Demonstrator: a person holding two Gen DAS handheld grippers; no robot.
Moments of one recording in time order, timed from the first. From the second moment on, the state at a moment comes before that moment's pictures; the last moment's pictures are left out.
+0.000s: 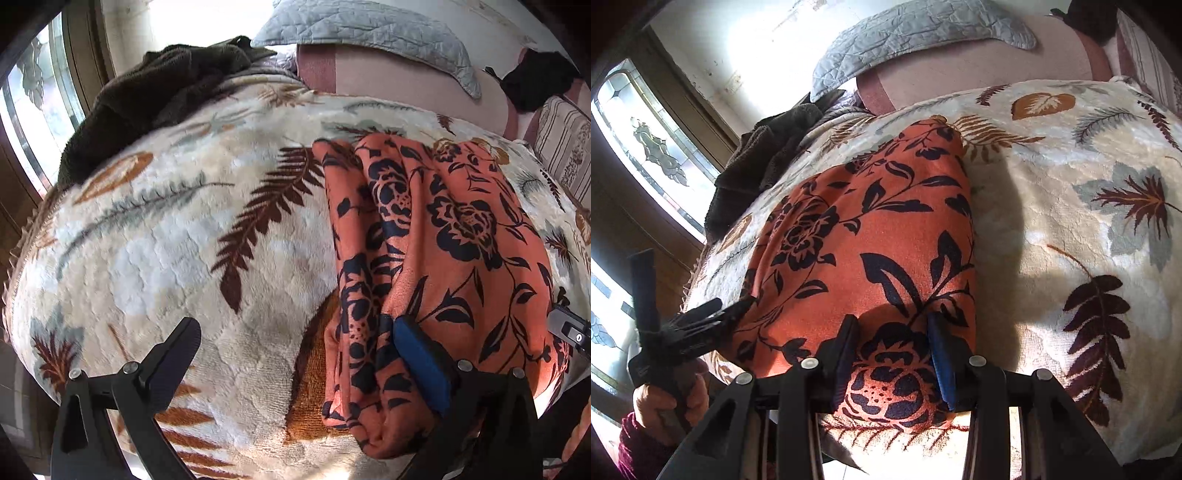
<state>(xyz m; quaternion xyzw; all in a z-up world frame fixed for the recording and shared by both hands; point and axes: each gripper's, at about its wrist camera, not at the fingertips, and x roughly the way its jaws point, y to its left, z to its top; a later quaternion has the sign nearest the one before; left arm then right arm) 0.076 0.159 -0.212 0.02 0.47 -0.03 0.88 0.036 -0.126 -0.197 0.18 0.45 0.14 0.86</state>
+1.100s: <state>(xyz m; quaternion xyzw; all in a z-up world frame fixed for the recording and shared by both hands) 0.025 0.139 -0.184 0.06 0.40 0.02 0.91 -0.005 -0.161 -0.169 0.20 0.41 0.17 0.87</state>
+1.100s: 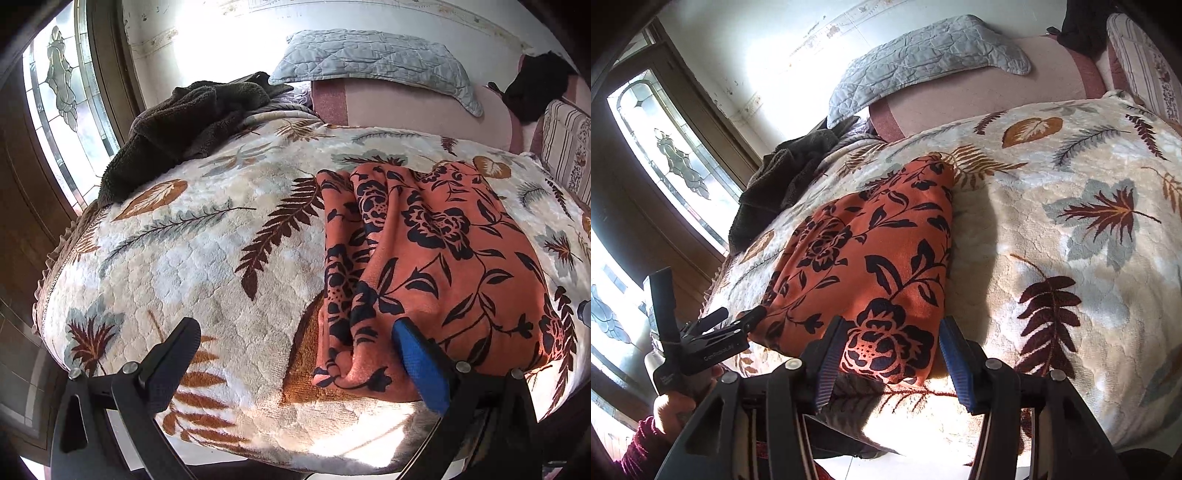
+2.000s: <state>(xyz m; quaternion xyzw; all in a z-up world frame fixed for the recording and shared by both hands) 0.012 0.129 -0.171 0.08 0.39 0.03 0.92 -0.005 -0.158 -0.169 0.20 0.37 0.17 0.89</state>
